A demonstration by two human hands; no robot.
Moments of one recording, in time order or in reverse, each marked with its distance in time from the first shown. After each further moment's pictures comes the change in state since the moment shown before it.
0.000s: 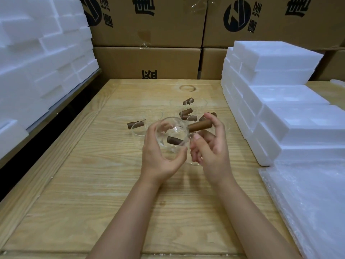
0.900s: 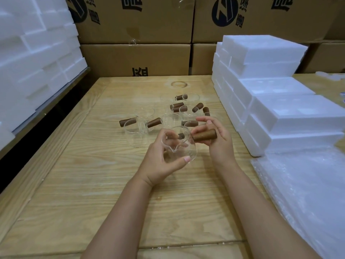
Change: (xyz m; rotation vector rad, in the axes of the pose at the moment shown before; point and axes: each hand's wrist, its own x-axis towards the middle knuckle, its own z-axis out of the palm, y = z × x) left_hand -0.007 -0.004 -0.004 -0.126 -0.421 -0.261; right_hand 0.019 0.009 -0.030 -0.033 0.117 0.098
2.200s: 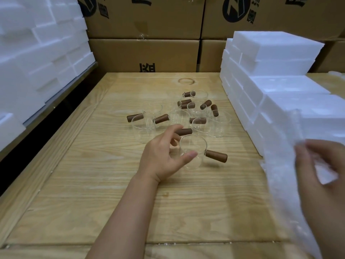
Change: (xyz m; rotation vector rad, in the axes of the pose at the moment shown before) left_hand -0.004 0.004 -0.005 0.387 0.136 0.126; right_hand -0.097 -0.103 -0.071 -1.089 0.257 -0.163
